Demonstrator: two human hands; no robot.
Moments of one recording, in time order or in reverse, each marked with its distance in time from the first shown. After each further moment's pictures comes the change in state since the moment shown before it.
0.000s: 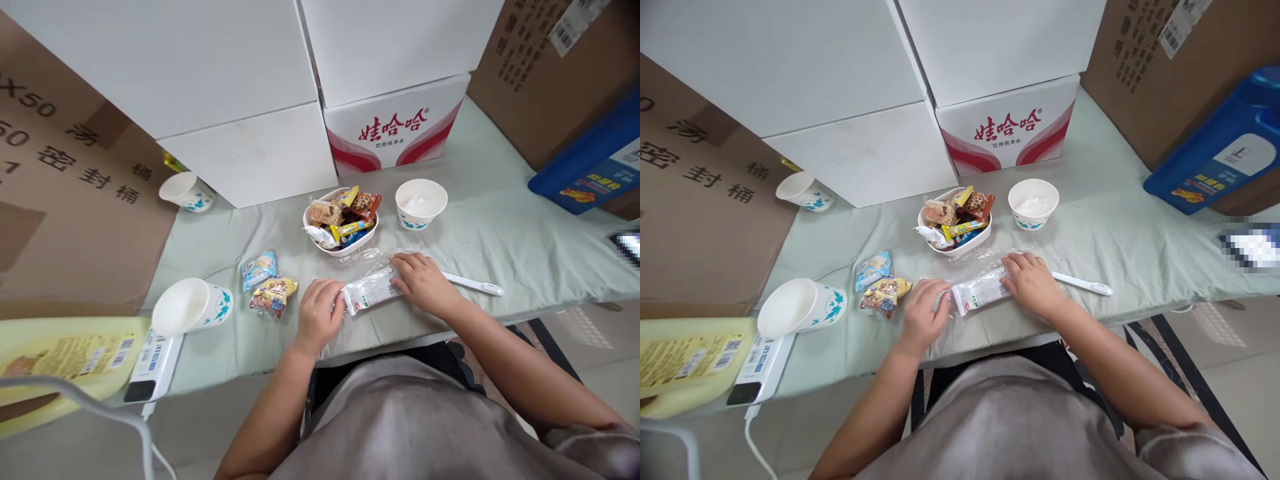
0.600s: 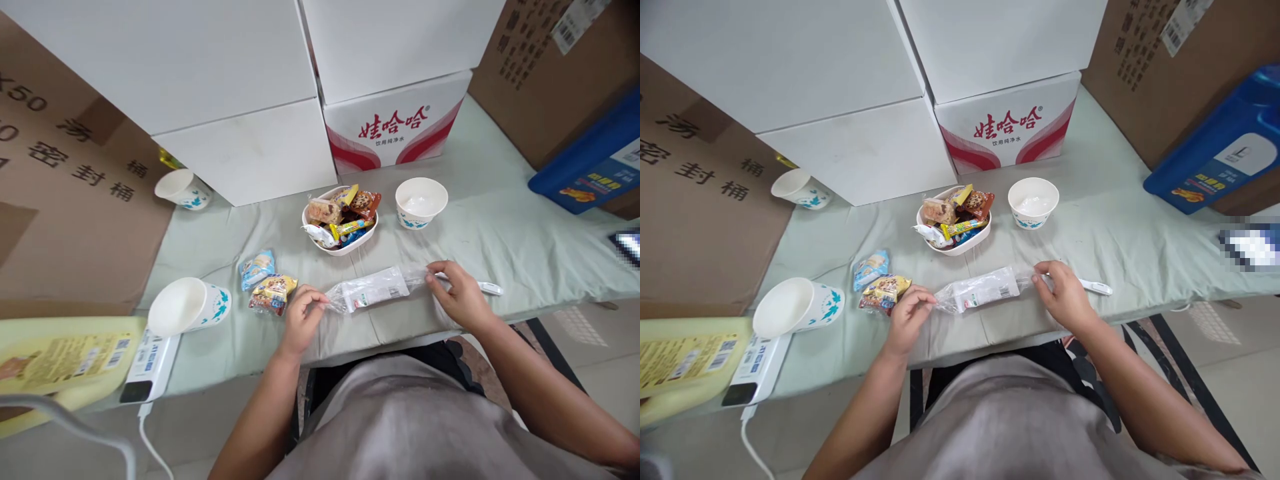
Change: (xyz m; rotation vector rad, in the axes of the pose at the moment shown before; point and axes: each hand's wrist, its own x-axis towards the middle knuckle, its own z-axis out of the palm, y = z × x) left_hand -0.025 -0.024 -0.013 -0.548 -0.061 -0.471; right_hand -0.045 0.017 -0.023 0.338 0.292 0.273
